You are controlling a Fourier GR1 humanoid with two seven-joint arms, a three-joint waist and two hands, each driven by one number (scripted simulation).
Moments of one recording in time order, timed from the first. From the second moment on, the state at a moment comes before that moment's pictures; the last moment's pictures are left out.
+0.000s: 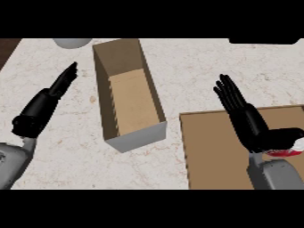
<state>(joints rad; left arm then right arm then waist) -0.30 0.54 -0.29 -1.45 0.16 0.06 -0.09 -0.18 -0.21 0.18 -1.51 -0.26 0.04 -0.11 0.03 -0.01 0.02</state>
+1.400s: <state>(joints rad) -0.02 0.45 -0.22 -1.48 0.10 0.31 0.04 0.12 -0.73 -0.12 -1.78 0.17 -0.22 0.47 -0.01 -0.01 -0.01</state>
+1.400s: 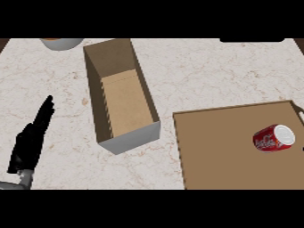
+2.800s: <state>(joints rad) 0.01 0.38 -0.16 -1.52 0.01 0.26 0.07 -0.03 -0.67 0.11 -1.91 0.22 0.15 1.07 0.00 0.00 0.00</state>
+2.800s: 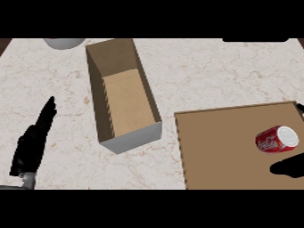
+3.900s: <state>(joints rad) 0.00 0.30 -0.05 -1.55 -0.07 0.16 0.11 -0.01 -0.47 0.06 -1.81 0.44 0.21 0.98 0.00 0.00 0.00</state>
